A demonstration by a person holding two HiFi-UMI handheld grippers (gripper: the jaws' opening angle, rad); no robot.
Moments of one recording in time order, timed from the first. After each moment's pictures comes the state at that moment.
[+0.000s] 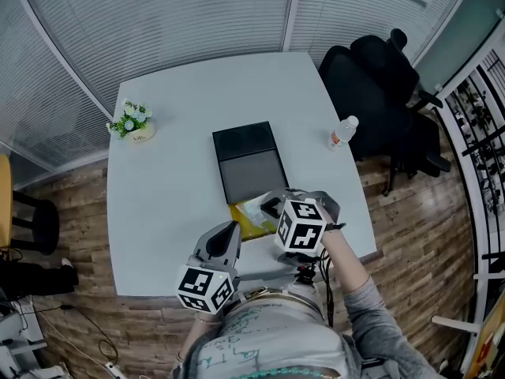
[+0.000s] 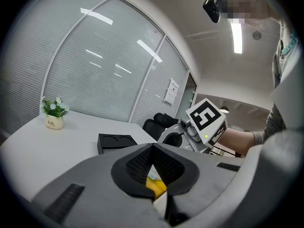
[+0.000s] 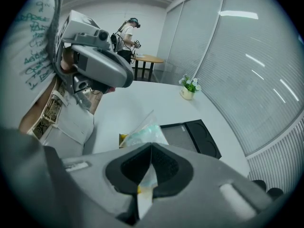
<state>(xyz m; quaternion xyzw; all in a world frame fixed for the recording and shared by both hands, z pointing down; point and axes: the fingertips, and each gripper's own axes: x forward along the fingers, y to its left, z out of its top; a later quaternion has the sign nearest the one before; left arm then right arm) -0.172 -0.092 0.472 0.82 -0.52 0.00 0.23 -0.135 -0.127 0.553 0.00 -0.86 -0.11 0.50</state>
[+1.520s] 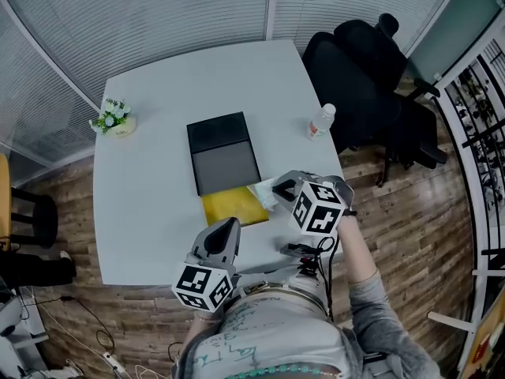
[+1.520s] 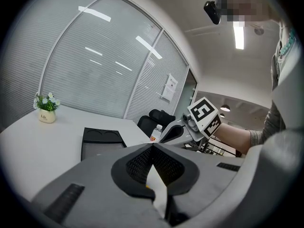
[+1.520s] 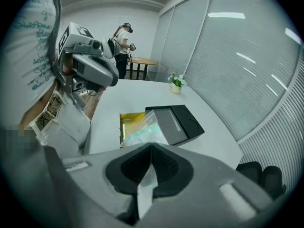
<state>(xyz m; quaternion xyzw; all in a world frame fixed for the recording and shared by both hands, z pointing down) -0.073 -0.097 0.470 0.82 -0.52 0.01 0.25 -0.009 -0.166 0.533 0.03 -0.87 -0.10 0.49</state>
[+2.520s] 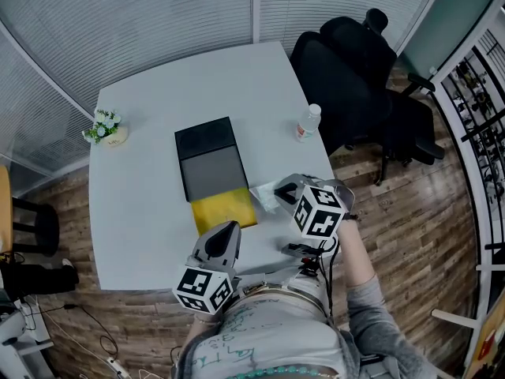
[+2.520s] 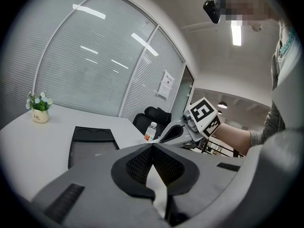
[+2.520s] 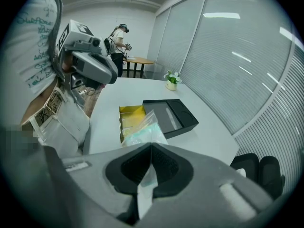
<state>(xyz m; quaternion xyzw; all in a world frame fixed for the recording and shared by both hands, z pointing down) -0.027 -0.105 0.470 0.83 -0.51 0.03 0.24 0.042 -0.175 0.536 0.05 -0.87 -0.09 0.49</state>
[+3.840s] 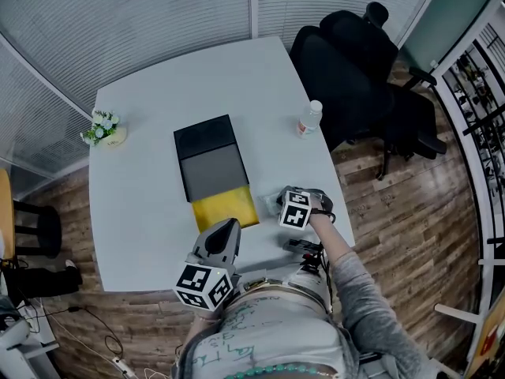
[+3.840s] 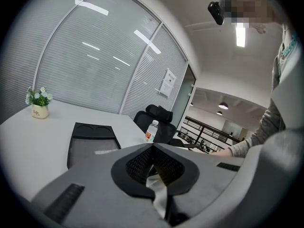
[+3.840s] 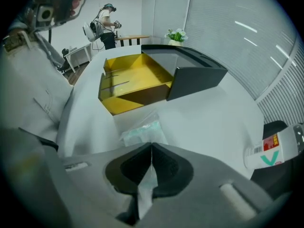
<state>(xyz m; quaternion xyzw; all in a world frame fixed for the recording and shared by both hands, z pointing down) -0.033 -0.117 0.481 0.82 -0.50 0.03 0.26 0.061 -0.177 0.732 0.04 -0.81 -0.01 0.58</state>
